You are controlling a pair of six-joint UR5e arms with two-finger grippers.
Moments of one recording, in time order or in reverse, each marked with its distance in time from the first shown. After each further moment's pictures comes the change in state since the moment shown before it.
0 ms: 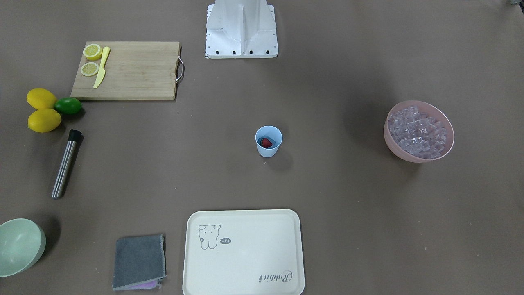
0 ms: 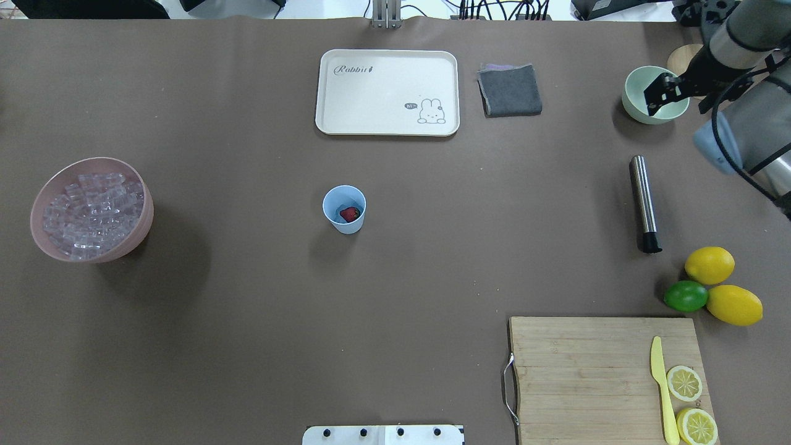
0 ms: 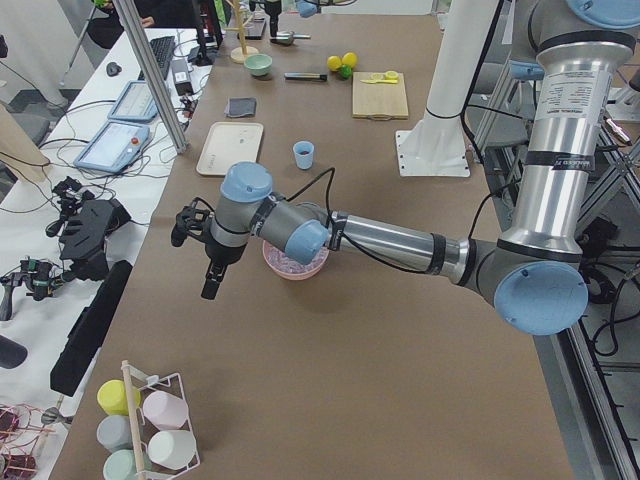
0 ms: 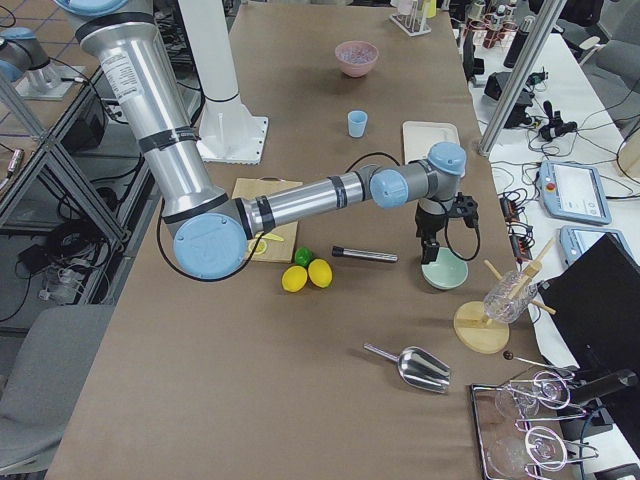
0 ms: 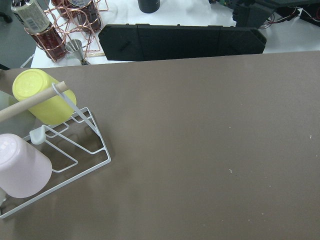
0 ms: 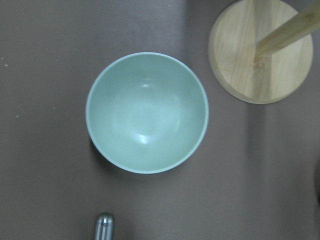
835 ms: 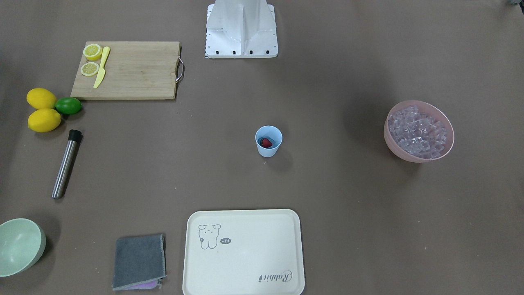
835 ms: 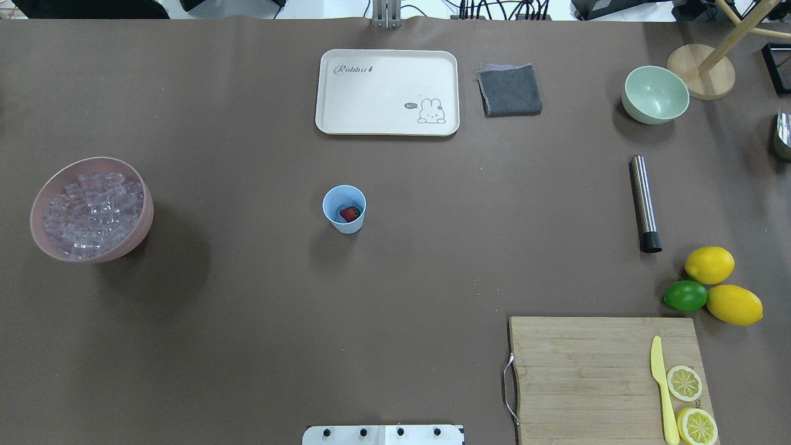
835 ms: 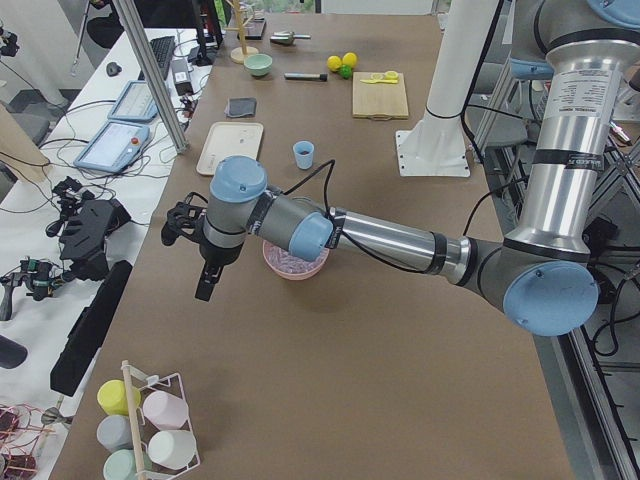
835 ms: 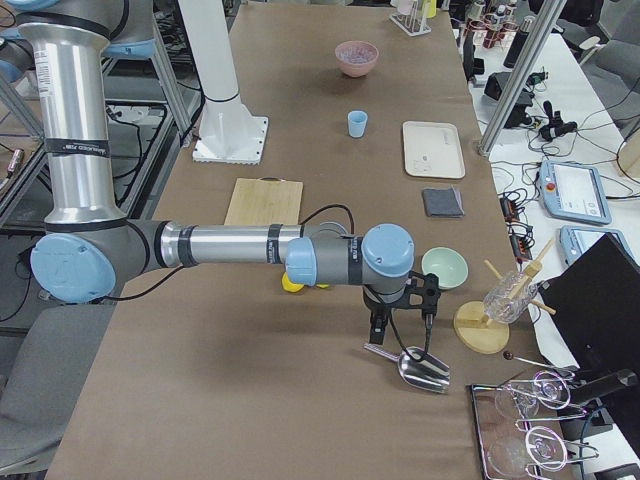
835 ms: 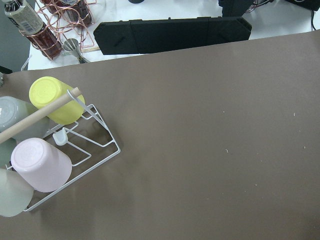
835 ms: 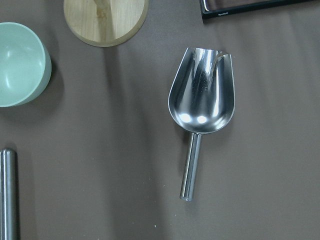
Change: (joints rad) left arm -0.073 0.011 0.005 0.015 -0.077 0.095; right arm 0.349 -0.340 0.147 0.011 0.217 -0.163
